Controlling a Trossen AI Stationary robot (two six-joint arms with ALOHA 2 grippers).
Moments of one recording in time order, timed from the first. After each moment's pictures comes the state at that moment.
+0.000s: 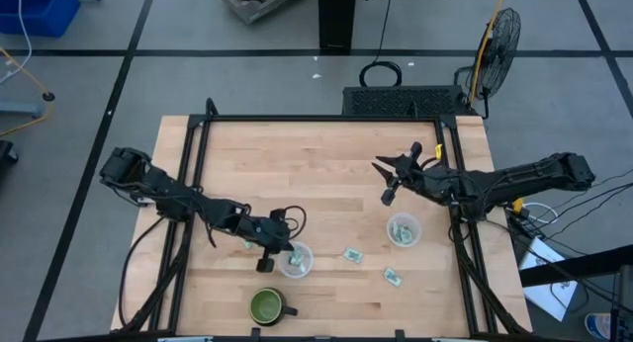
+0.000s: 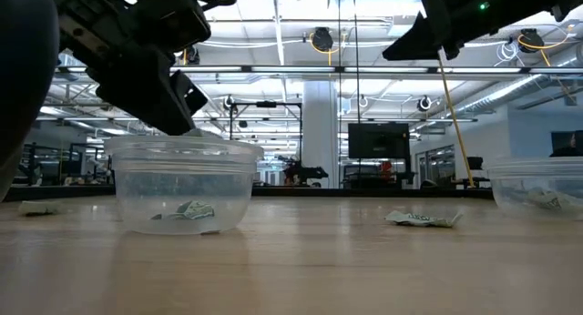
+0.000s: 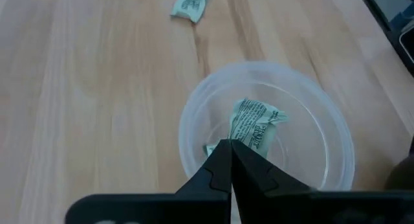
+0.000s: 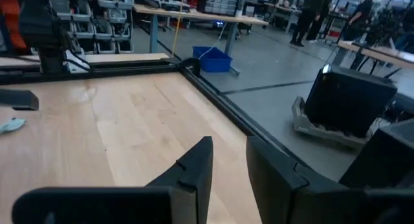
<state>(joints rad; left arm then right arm) -0.33 1.52 0.70 0.06 0.00 -0.19 0.09 0.90 0.50 0.17 0.68 -0.02</state>
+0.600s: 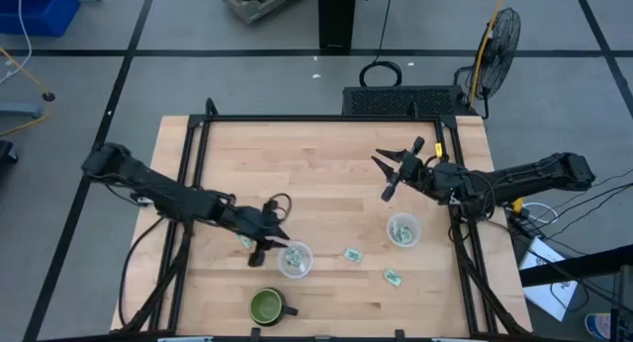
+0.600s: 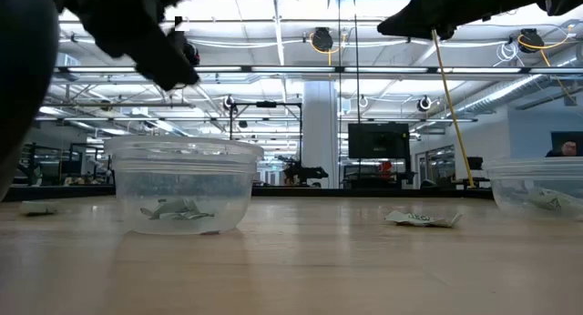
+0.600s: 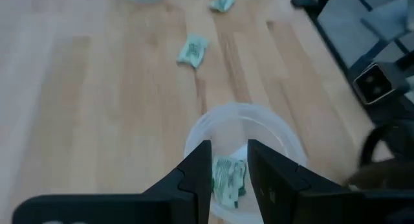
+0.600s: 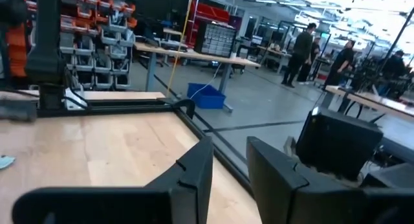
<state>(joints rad) -0.32 1.31 0.70 -0.03 0.00 -0.21 0.09 0.90 0.50 0.38 0.68 -0.20</state>
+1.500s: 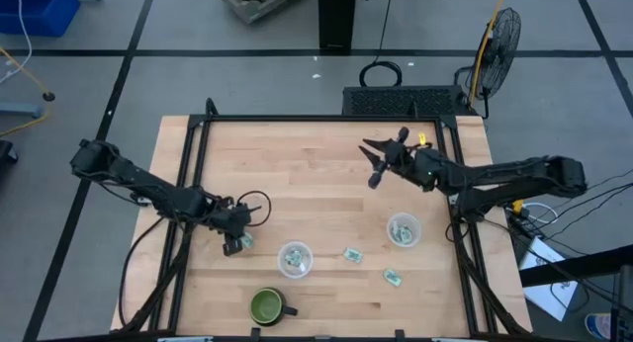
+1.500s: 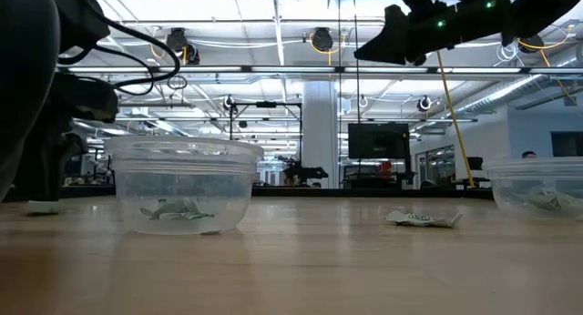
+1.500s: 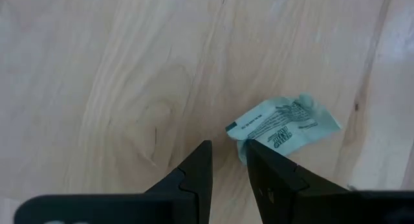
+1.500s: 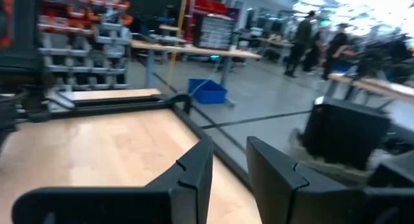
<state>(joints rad) -0.33 1.14 0.40 -0.46 -0.02 -0.64 -0.14 1.08 0.50 0.55 0.44 -0.13</state>
